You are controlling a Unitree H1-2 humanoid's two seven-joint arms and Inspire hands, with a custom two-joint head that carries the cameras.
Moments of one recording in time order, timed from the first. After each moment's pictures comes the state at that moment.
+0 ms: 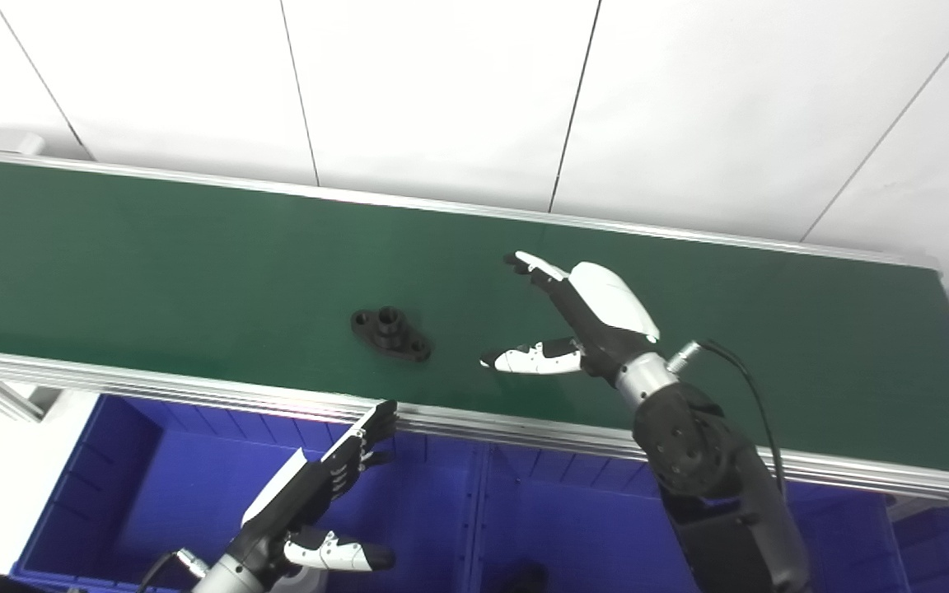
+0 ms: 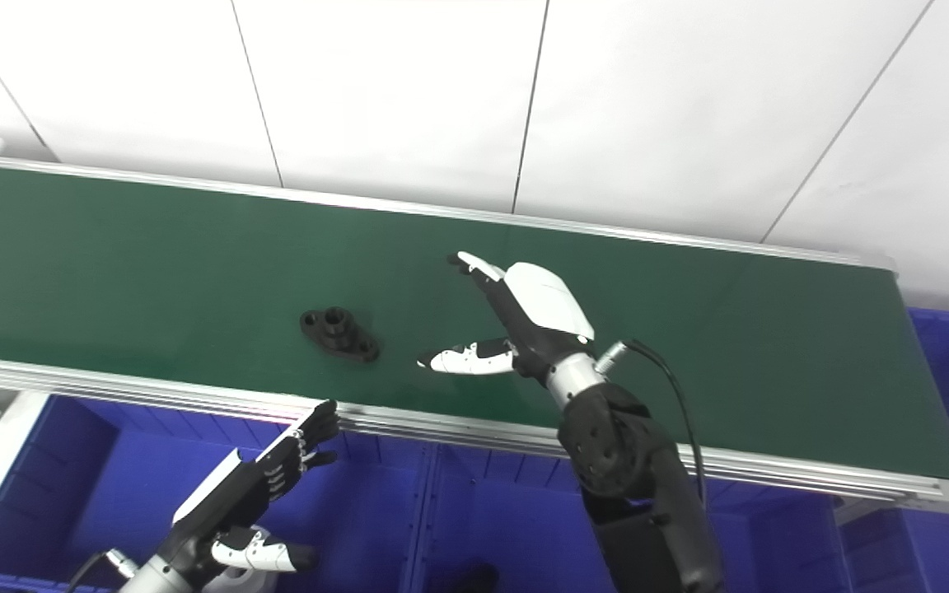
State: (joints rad) left arm 0.40 0.24 -0.13 0.02 -0.07 -0.42 -0.30; right arm -0.40 -0.10 0.47 0.05 -0.73 0.24 0.34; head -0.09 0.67
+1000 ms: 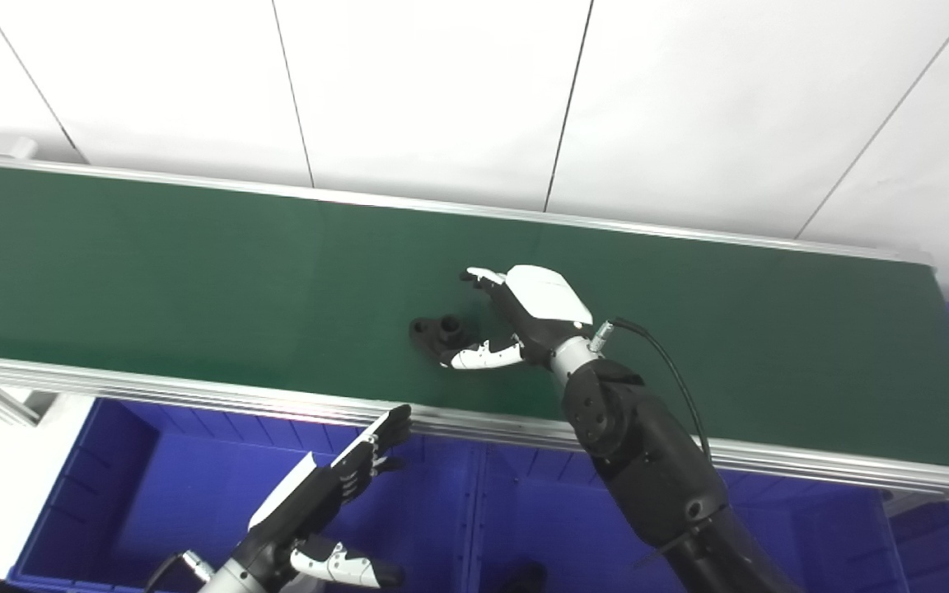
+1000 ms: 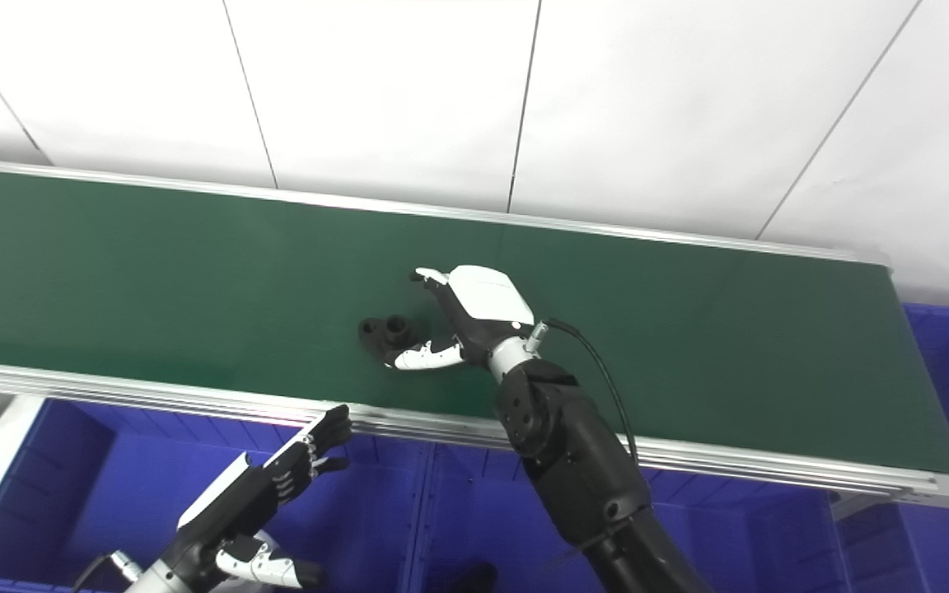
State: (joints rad) left arm 0.42 0.24 -0.14 -0.04 -0.07 -0.42 -0.33; right arm -0.55 -0.01 0.62 0.44 -0.78 0.17 0.14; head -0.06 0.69
